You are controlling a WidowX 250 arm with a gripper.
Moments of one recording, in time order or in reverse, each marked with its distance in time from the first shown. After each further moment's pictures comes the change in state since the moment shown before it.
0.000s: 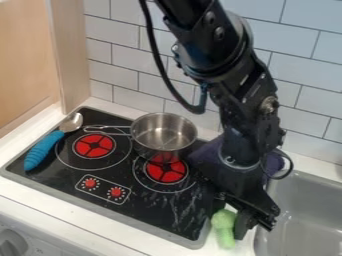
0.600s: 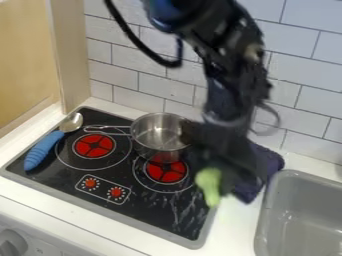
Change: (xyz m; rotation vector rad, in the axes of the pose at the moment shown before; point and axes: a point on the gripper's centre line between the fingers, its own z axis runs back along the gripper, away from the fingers) arm 0.004 0.040 0.046 0.071 -0.092 0.081
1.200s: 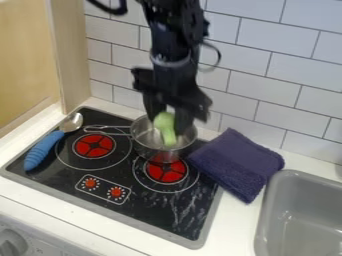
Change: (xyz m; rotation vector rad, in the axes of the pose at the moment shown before) arm 0.023 0.073 0.023 0.060 -0.079 0.132
